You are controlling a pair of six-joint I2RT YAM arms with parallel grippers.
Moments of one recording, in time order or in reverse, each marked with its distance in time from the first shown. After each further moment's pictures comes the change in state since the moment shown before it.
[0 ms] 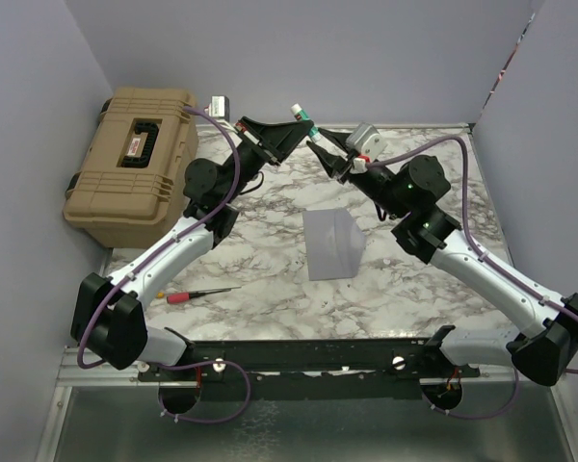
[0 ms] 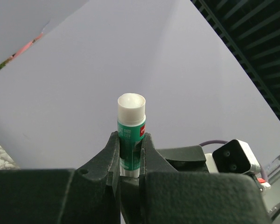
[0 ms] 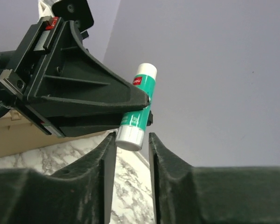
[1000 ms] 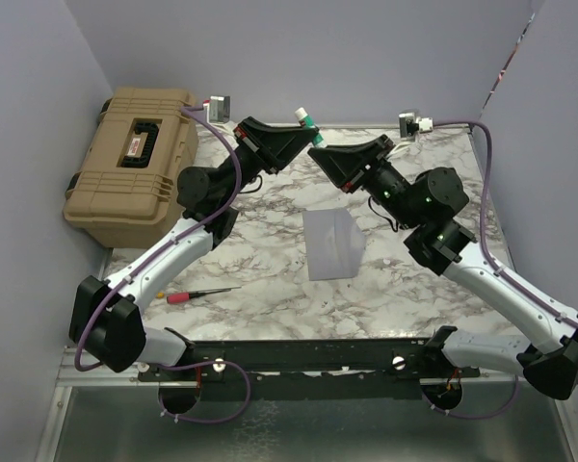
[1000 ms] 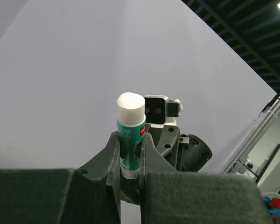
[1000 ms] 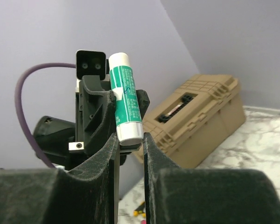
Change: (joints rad) left arm -0.009 -0.014 0.010 0.129 0.117 0.076; right arm 0.008 -0.090 -0.039 -0.003 0.090 0.977
